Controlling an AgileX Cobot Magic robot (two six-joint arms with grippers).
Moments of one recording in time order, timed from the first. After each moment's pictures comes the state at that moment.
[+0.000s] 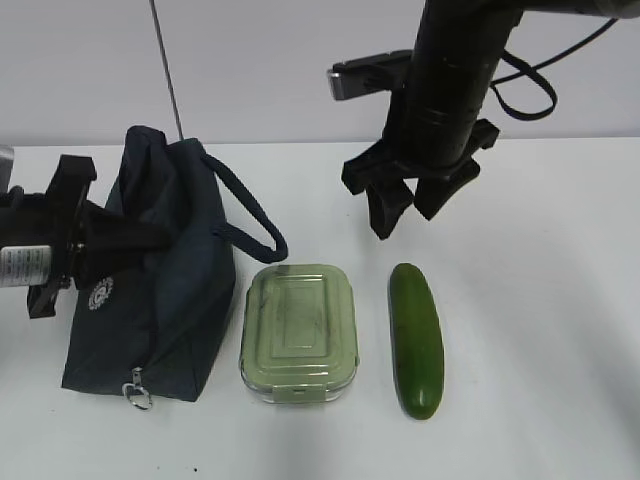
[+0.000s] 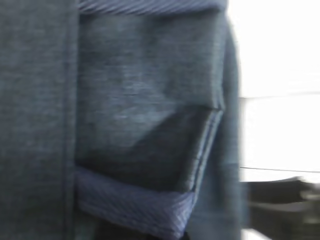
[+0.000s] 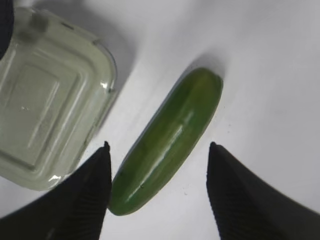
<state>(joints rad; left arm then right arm) -0.03 1.55 -0.60 -1.75 0.89 1.09 0.44 1.96 -1.69 0.06 1.22 -0.06</state>
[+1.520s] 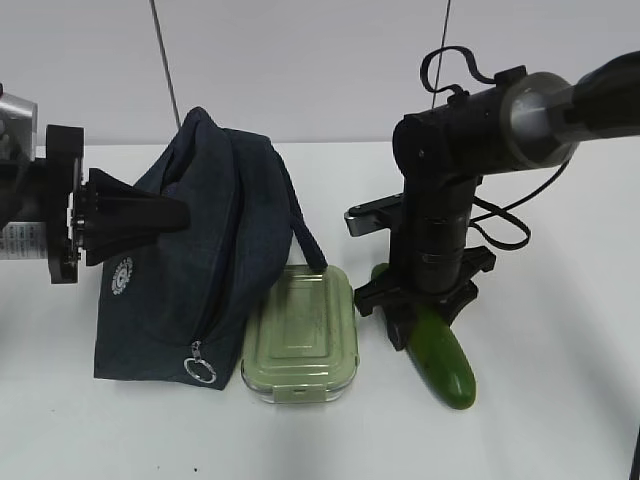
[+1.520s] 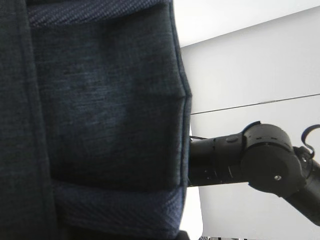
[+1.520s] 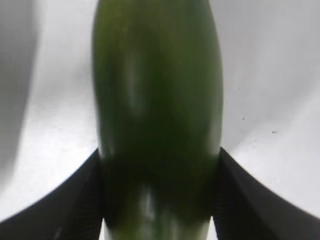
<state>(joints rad) -0.03 1.55 -0.69 -1.60 1.10 1.09 0.44 2.13 -1.46 0.01 1.00 0.08</state>
